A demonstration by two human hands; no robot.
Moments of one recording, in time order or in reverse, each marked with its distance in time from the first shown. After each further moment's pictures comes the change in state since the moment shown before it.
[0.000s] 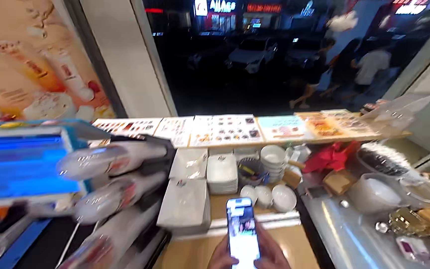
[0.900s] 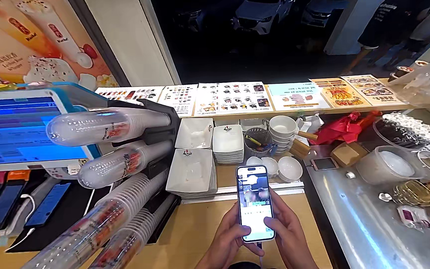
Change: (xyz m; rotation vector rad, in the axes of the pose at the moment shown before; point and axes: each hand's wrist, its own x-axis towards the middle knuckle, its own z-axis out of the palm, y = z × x) left_hand -0.001 0.026 0.030 -0.049 -0.209 0.002; right_hand 0.003 -0.030 0.014 0.032 0.106 -0.068
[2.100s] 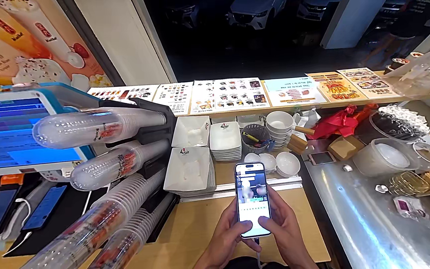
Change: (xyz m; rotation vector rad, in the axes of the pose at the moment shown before) left_hand 0.001 -0.001 0.002 0.088 0.067 -0.017; right_hand 0.000 0.006 0.000 -0.048 0.008 -0.039
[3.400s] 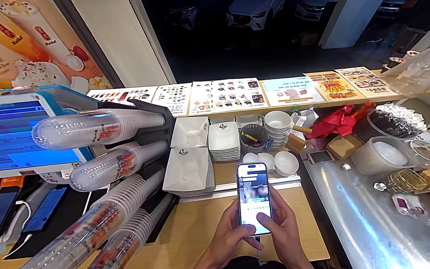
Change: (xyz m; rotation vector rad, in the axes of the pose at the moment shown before) left_hand 0.003 -0.005 0.006 0.041 -0.009 0.012; right_hand -0.005 0.008 0.001 0.030 0.096 -0.078
